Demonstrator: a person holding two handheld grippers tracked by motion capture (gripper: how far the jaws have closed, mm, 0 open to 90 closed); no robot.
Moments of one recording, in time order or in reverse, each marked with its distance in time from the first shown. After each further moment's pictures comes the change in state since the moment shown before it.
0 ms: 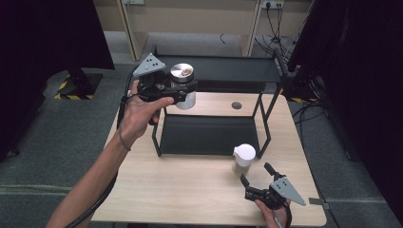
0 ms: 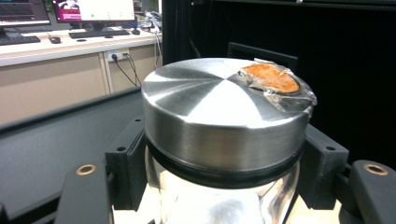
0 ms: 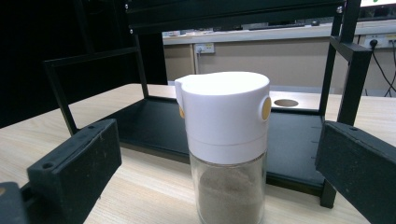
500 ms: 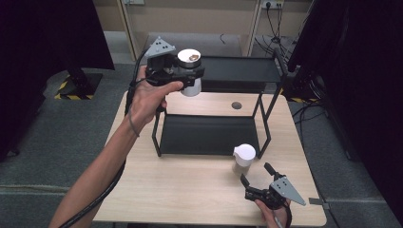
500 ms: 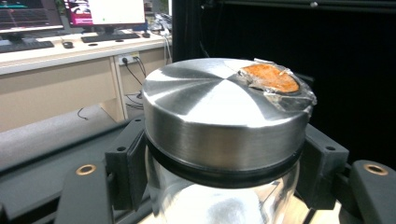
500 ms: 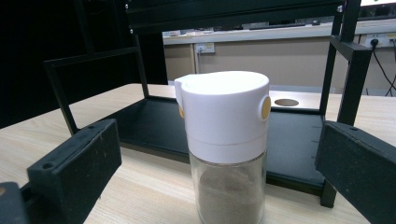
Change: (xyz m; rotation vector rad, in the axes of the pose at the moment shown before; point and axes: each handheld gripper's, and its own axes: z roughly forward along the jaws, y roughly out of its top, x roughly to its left) left arm -0.008 0.033 0.021 0.002 0.056 0.004; right arm -0.001 0.000 0.000 0.000 0.001 0.002
